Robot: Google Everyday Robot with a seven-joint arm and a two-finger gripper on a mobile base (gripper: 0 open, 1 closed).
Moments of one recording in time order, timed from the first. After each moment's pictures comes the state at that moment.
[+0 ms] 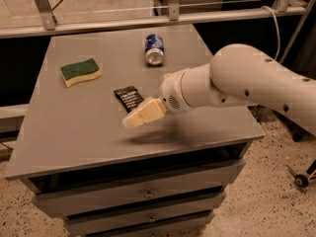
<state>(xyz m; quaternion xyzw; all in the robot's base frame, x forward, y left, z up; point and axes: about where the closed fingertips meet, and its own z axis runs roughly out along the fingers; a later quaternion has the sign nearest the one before) 0.545 0.014 0.852 -0.43 0.78 0.22 0.41</state>
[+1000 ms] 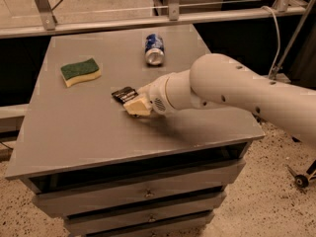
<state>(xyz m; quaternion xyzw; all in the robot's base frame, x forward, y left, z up) 0.567 0.039 0.831 -0.42 0.78 0.21 0.42</state>
